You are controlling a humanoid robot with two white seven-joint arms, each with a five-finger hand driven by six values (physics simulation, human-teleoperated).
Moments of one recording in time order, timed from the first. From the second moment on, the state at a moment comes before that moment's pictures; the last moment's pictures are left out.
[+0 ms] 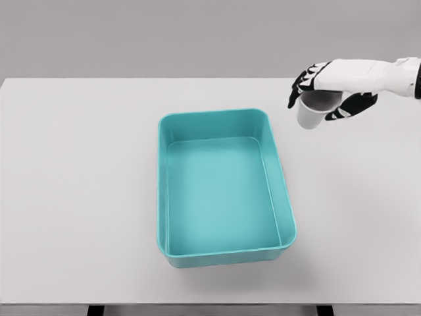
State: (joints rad) left arm 0.00 0.00 -0.06 -0.03 0.07 0.03 -0.03; right arm -1.10 -1.00 1.03 -1.54 -0.05 -0.41 0.61
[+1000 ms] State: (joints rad) left arm 0.00 0.00 -0.06 -0.03 0.07 0.03 -0.03; right arm -1.07 -0.76 0.98 -1.53 -0.08 -0.36 0.61
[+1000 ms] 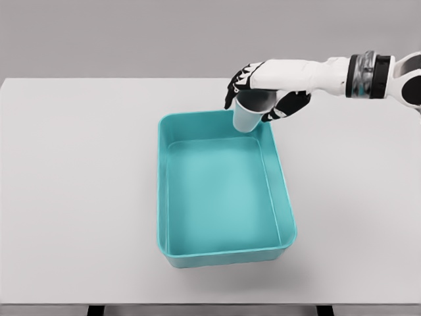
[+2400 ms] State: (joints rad) left arm 0.00 0.00 -0.06 -0.03 0.07 0.03 -0.03; right arm -0.93 -0.59 1.02 -1.47 -0.06 -0.32 0.61
